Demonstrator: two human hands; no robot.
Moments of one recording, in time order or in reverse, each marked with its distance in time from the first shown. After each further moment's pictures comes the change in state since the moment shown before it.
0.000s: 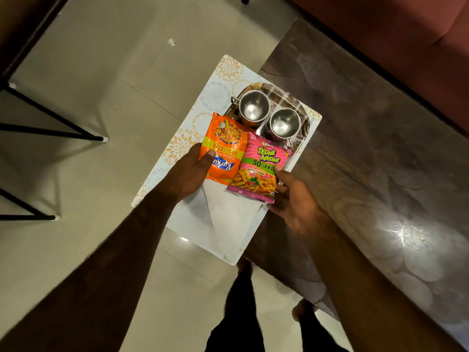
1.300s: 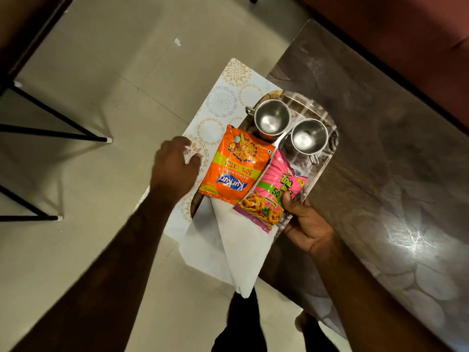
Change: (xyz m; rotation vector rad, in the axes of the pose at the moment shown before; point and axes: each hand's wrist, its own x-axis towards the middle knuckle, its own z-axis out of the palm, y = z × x) left_hand 0.020 -0.014 -0.020 0.263 0.411 0.095; right_hand 0.024 0.025 -0.023 0.289 -0.382 -0.125
